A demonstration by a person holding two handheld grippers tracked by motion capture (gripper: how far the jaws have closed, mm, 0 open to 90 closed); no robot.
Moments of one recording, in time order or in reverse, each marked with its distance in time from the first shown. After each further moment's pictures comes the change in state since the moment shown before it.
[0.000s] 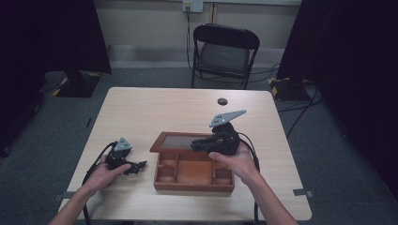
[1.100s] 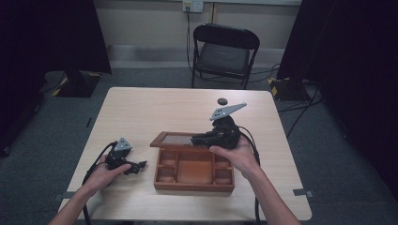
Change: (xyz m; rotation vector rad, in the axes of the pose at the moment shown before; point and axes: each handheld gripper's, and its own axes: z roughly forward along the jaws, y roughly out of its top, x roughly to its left) left arm 0.000 0.000 0.000 0.001 0.000 0.001; right arm -0.009 0.012 -0.004 -0.002 0.012 0.010
